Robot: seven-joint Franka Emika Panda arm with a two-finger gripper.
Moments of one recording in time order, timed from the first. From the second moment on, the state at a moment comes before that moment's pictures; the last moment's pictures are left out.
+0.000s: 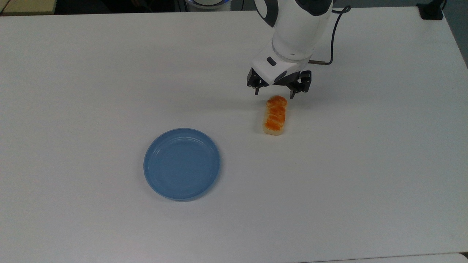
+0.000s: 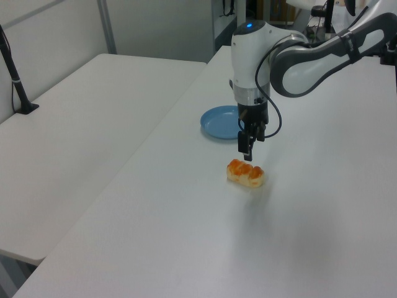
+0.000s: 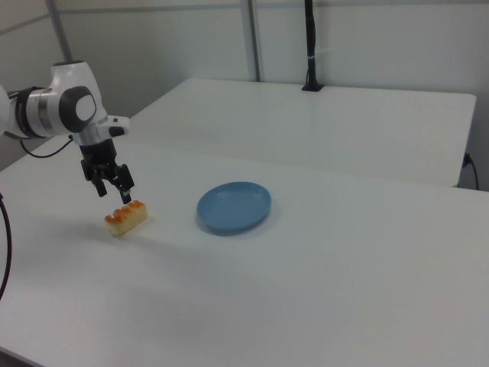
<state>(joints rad) 0.33 0.35 0.02 -1.69 -0.07 1.99 0.45</state>
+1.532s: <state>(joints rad) 0.33 0.49 0.05 -1.72 -0.20 2.15 0.61</state>
